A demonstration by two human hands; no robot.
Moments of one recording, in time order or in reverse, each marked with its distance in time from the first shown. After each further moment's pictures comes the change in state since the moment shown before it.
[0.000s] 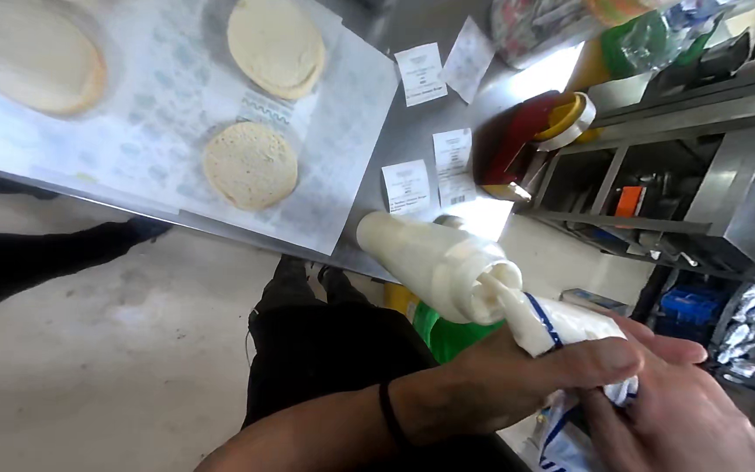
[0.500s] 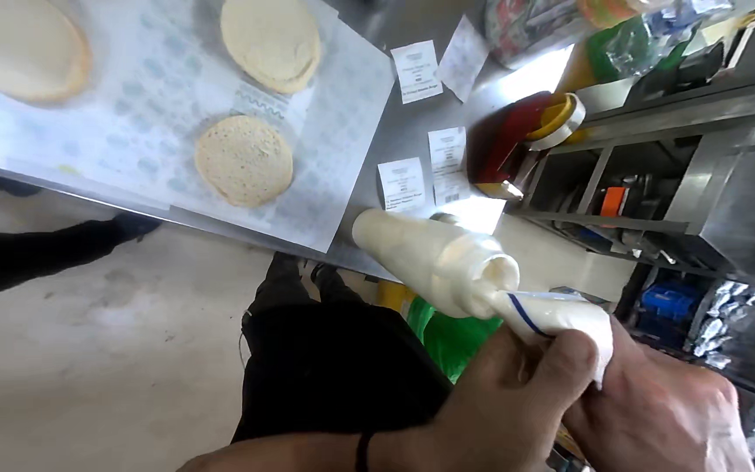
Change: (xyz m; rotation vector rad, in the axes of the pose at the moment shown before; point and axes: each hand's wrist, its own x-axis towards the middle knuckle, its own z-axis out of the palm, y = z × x) left_hand -0.031 0.006 0.034 0.241 0.390 0.025; right_hand 0.004 -0.004 0.021 -0.309 0.301 -0.099
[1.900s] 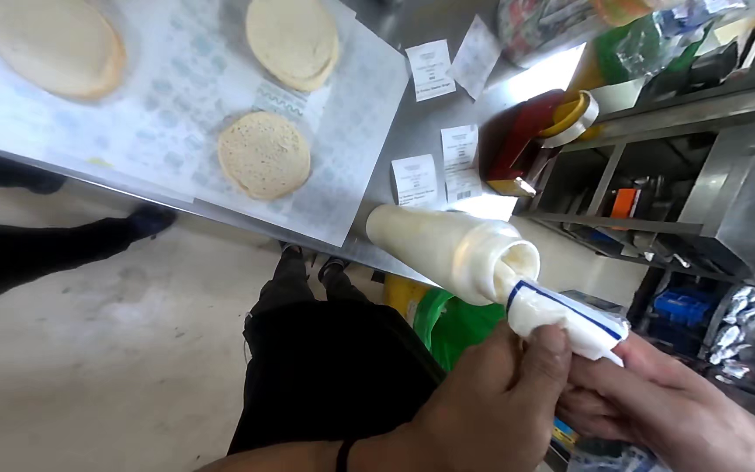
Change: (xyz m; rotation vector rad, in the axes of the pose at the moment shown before) left_hand -0.020 0.015 -0.018 0.305 0.001 -0.106; right_hand 0.015 0.007 -0.008 1.552 -0.797 0.546
